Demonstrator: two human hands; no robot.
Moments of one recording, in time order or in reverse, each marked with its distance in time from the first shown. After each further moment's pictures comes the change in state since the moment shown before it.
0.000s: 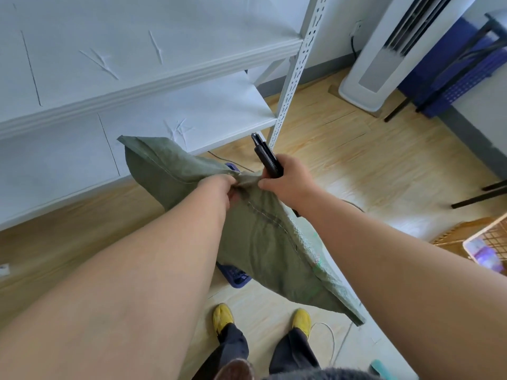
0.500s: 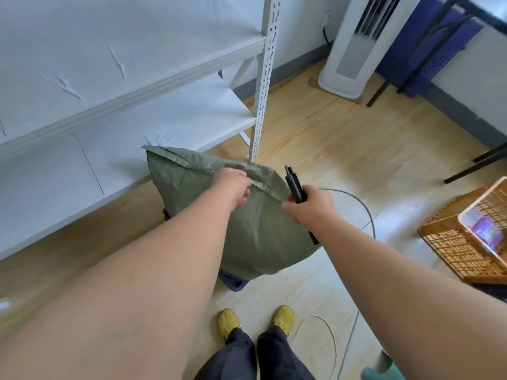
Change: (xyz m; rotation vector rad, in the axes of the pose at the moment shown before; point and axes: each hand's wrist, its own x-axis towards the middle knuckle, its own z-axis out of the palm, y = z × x) left_hand -0.024 -0.022 0.063 0.443 0.014 0.403; right_hand -0.032 0.096 -0.025 0.164 0.158 0.365
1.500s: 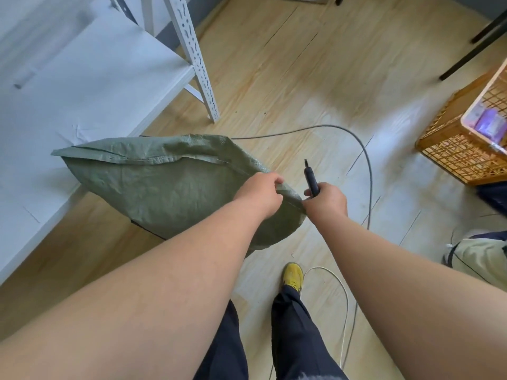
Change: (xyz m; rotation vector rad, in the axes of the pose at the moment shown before) left_hand 0.064 -0.058 0.156 1.039 -0.409 0.423; right_hand 0.097 0.153 0.001 0.002 0.200 0.492
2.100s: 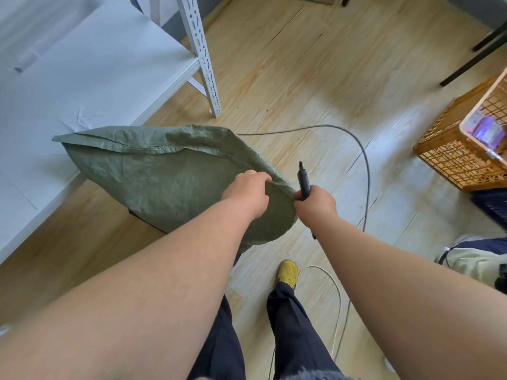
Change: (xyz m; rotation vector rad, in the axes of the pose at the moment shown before) left_hand -0.012 -0.026 -0.001 0.152 0.044 -0.003; right_hand -0.019 -0.004 0.010 -0.064 -0.146 -0.062
